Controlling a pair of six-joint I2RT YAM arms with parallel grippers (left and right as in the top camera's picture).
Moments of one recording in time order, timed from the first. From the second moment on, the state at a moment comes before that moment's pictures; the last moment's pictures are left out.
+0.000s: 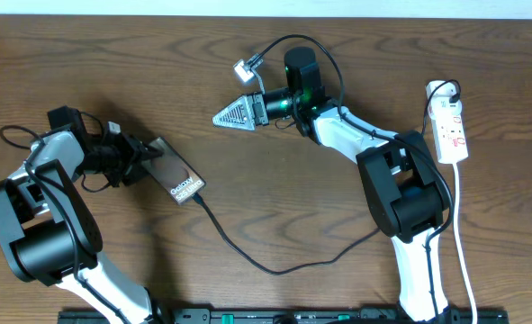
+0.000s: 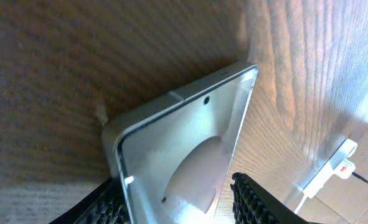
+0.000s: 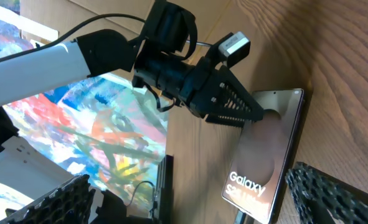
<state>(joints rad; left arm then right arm) 0.42 1.95 1.13 -0.72 0.67 -0.33 0.47 2.27 1.52 0.42 -1.31 0.72</state>
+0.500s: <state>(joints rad) 0.42 1.94 1.13 -0.80 0.63 -0.33 0.47 2.27 1.52 0.42 -1.31 0.72</state>
